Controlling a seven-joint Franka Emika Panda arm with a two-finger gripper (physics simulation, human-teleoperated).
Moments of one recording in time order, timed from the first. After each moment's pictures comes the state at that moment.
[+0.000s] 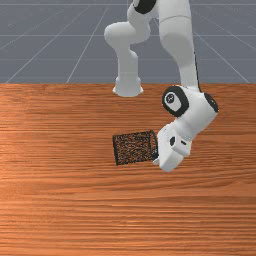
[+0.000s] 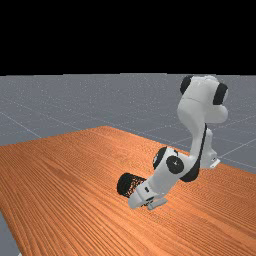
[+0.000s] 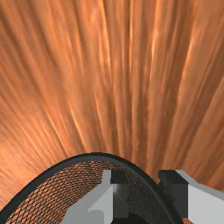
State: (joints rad) arm 0.54 0.80 -0.29 -1.75 -0.45 2.27 -0.05
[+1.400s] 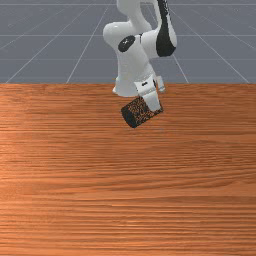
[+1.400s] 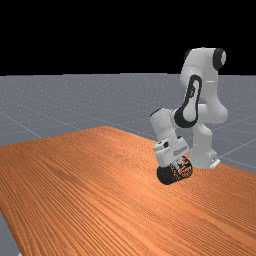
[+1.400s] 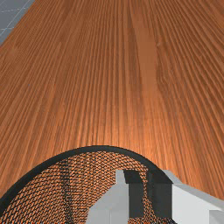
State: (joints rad) arm 0.29 0.01 -0.12 -2.60 0.76 2.40 -1.24
